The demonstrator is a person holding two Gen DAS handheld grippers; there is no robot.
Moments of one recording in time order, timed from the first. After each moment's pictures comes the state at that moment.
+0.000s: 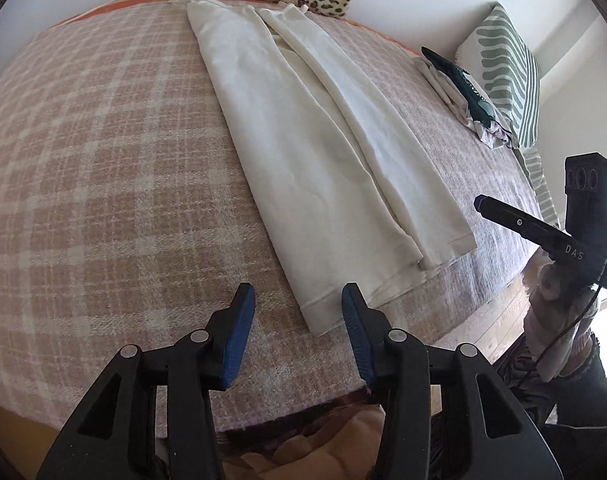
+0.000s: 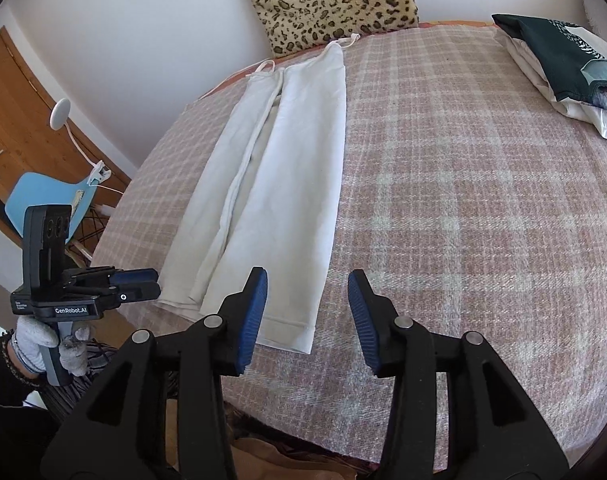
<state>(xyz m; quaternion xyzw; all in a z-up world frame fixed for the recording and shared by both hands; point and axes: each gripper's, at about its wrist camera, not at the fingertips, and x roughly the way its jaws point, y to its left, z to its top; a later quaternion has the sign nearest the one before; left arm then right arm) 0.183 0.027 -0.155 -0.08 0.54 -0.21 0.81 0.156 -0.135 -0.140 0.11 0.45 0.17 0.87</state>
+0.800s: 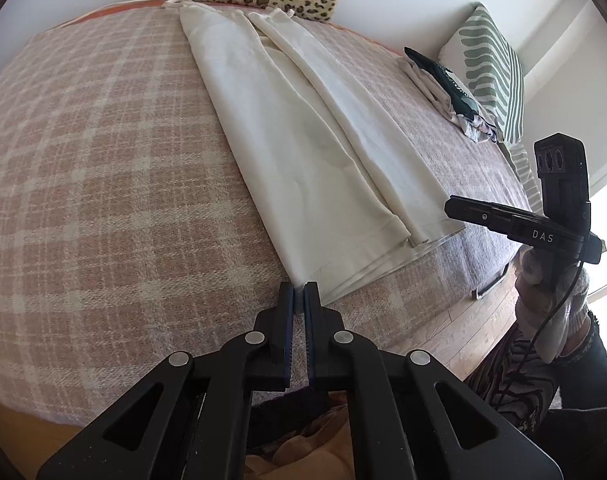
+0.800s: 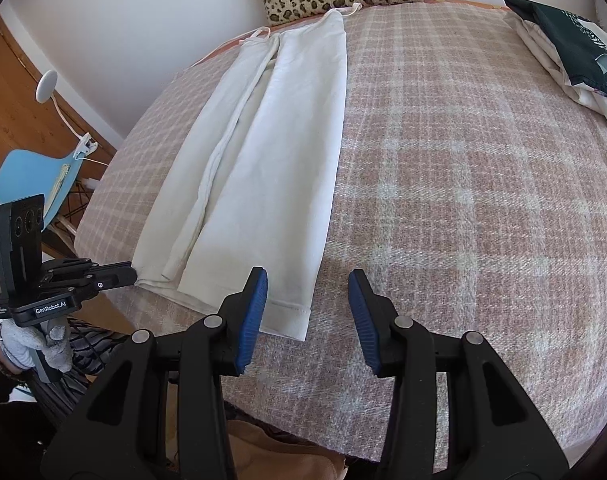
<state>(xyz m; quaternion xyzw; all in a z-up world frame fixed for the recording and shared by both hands) 0.165 0.034 -0.165 -0.09 0.52 -0.23 0.82 0.165 -0.123 -0.163 0.08 0.50 0.16 0.85</state>
